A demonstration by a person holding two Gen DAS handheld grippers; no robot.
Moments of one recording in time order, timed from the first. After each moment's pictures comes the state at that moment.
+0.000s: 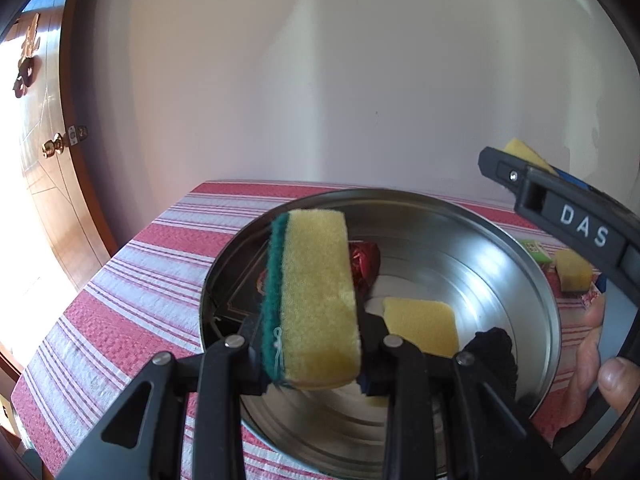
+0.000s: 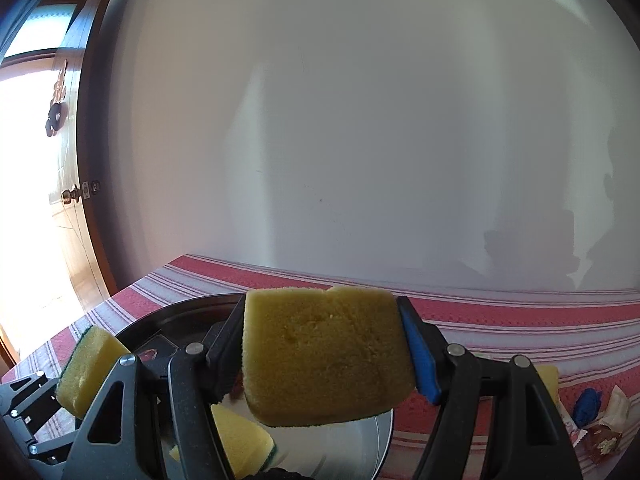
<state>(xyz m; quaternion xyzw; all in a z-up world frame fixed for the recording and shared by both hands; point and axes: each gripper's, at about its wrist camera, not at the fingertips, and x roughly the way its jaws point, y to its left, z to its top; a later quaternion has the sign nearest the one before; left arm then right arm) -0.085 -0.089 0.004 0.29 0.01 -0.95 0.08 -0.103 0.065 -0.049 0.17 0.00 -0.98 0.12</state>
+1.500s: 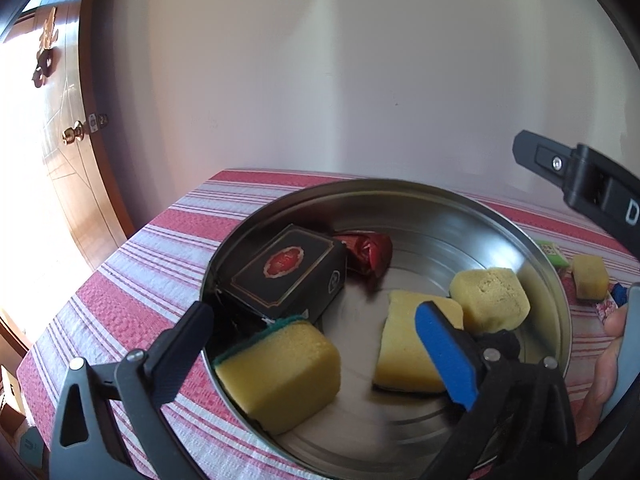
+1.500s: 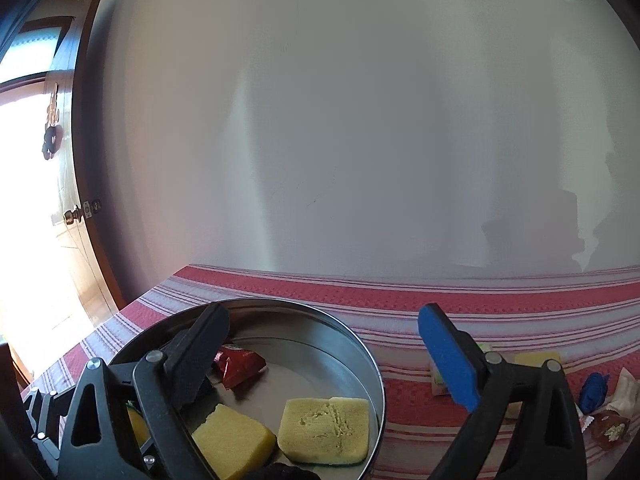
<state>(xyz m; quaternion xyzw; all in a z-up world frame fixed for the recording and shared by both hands) -0.082 -0.076 -0.001 0.30 0.02 -0.95 0.10 -0.101 0.082 -0.056 0.16 -0.04 -0.98 0.11</state>
